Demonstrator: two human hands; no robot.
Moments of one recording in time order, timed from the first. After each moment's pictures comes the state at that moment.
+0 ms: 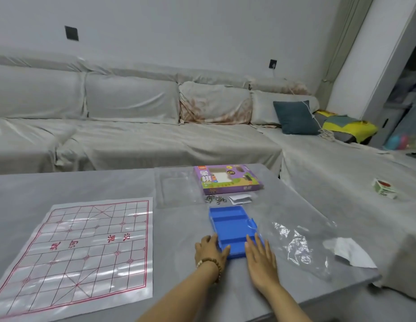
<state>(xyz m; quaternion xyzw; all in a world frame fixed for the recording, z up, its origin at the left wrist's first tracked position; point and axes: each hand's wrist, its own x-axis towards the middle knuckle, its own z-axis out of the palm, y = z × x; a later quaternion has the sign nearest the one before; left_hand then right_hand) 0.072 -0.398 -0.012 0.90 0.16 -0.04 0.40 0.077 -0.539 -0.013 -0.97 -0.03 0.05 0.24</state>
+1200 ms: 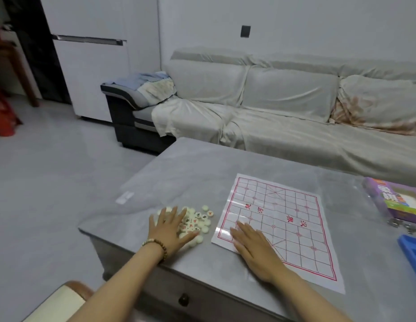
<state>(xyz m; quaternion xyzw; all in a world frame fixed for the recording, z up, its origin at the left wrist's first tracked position) -0.260 0.021 -0.003 0.92 0.36 -0.03 0.13 -0.082 -0.182 -0.021 -0.82 -0.54 0.12 0.15</state>
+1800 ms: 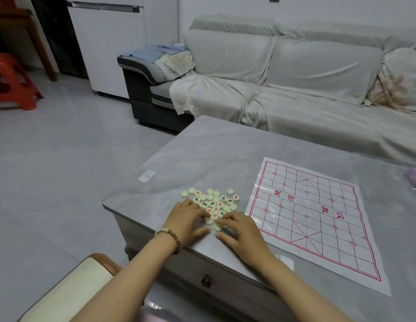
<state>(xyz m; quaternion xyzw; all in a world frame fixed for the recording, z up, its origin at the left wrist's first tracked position) -0.285 0.028 -0.006 0.96 0.24 0.08 0.13 -0.143 -0.108 -0.030 -0.74 -0.60 0.06 0.29</state>
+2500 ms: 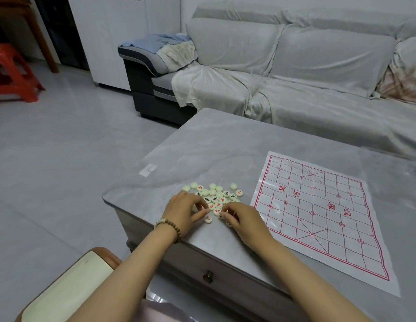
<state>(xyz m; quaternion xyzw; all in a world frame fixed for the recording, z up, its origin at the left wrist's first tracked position) -0.281 0.038 -0.005 0.92 0.30 0.16 0.22 -0.136 -0.089 -0.011 -0.77 -0.56 0.12 0.28</state>
